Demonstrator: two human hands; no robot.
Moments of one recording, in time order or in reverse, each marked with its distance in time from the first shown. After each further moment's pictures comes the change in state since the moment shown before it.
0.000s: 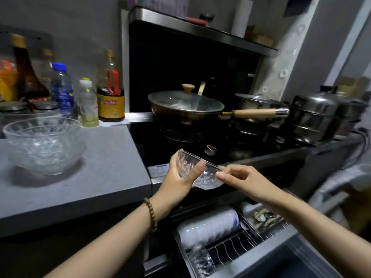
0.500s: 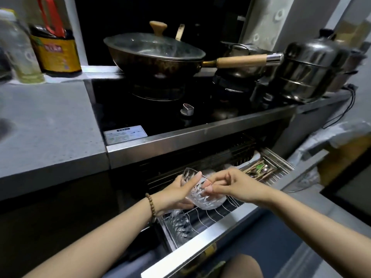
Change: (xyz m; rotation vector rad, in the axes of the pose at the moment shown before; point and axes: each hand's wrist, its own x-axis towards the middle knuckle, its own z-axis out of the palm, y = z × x) left_hand 0.021 -0.144 0.057 0.068 -0.347 -0.596; right_hand -0.019 0.128 -0.022 0.073 -0.262 0.281
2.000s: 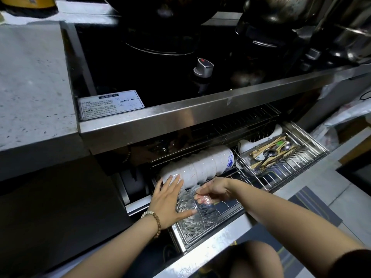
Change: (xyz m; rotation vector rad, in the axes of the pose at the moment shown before) left_hand 0.064 -0.152 -0.033 1.210 0.255 0.148; right_hand 0.124 0.146 0.036 0.274 -0.184 0.844
